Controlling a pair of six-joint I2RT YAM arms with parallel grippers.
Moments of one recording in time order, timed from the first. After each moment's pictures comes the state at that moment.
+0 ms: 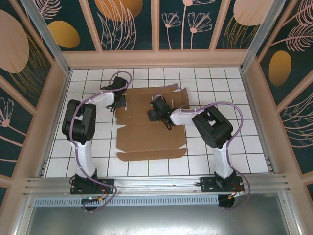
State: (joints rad) left arm -0.29 2.02 1.38 -0.54 -0.31 -0.40; right arm 0.76 2.05 1.21 -0.04 0.25 0.29
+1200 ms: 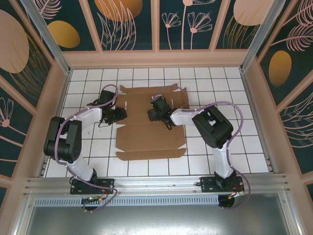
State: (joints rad) left arm -0.21 1.69 0.95 -0.39 0.16 -0.55; right arm 0.76 2.05 1.20 -0.02 0.23 0.30
